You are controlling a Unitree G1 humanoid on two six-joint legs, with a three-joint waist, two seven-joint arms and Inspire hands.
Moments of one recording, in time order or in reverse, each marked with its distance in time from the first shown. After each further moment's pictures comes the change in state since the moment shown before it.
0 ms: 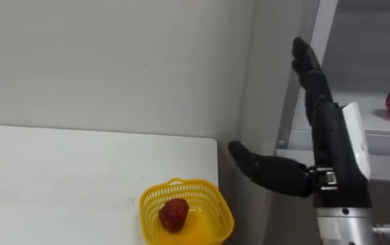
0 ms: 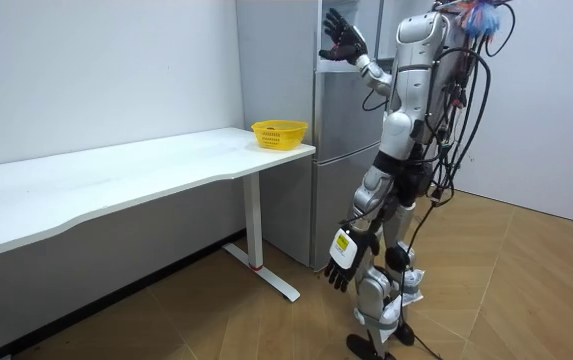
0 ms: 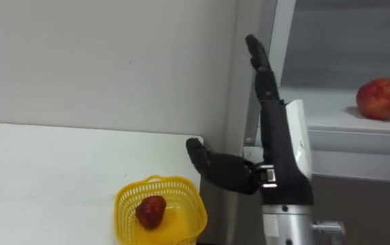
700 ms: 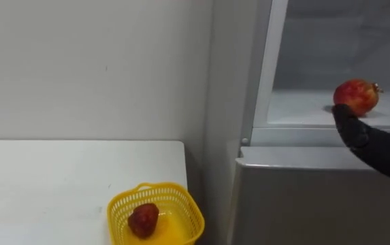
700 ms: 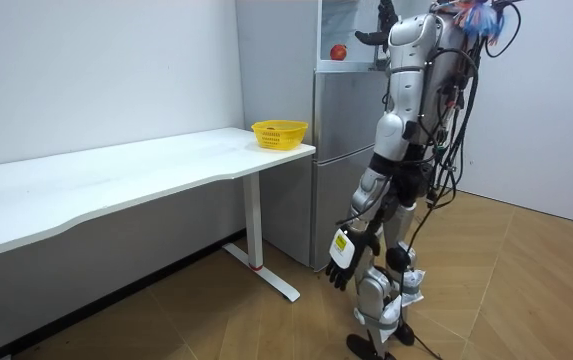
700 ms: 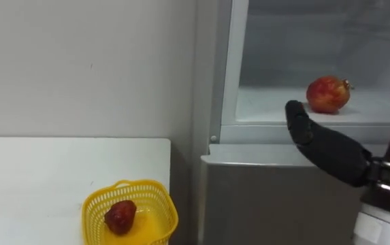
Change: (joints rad) left arm 0.039 0.007 0.011 0.018 -0.039 -0.028 -0.001; right arm 0.065 -0.009 -0.302 -0.059 0.003 -0.048 -0.153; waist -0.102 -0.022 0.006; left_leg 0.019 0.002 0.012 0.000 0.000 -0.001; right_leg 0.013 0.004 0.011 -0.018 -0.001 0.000
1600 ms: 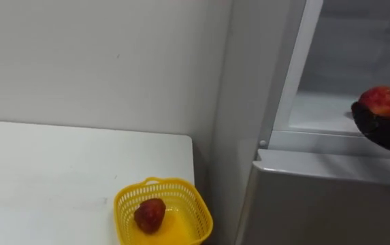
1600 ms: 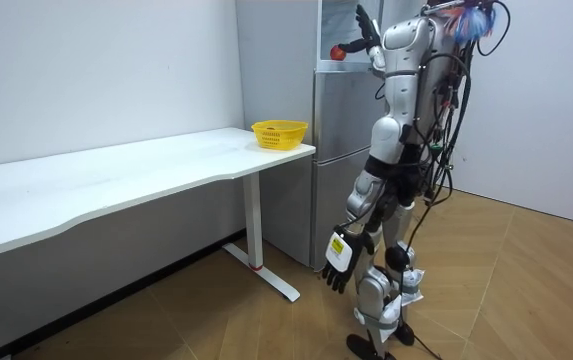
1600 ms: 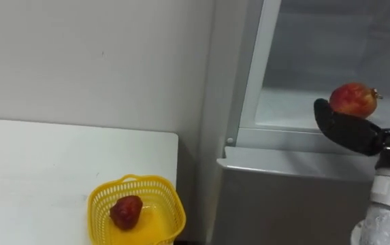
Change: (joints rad) left arm -0.026 0.042 0.075 -0.018 0.001 0.014 -0.048; right arm -0.220 -0.177 -0.038 0.394 0.036 0.071 0.054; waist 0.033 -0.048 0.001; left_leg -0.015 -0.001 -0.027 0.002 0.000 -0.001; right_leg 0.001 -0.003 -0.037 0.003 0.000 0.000
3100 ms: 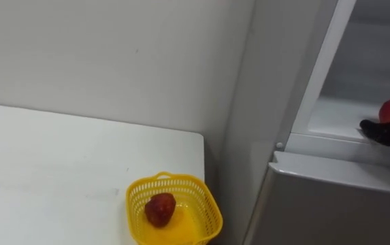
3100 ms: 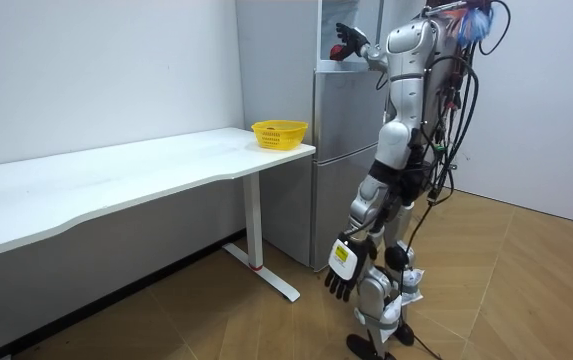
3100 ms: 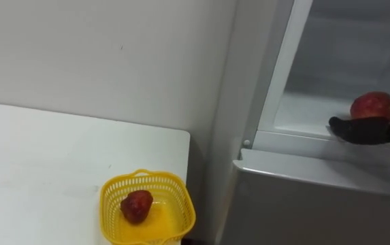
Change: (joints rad) left arm 0.026 0.046 0.061 -0.055 0.043 0.035 -0.032; right arm -0.202 -0.240 0.052 0.408 0.277 0.109 0.310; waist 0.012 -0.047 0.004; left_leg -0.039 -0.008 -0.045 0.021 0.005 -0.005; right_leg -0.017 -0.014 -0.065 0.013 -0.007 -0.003
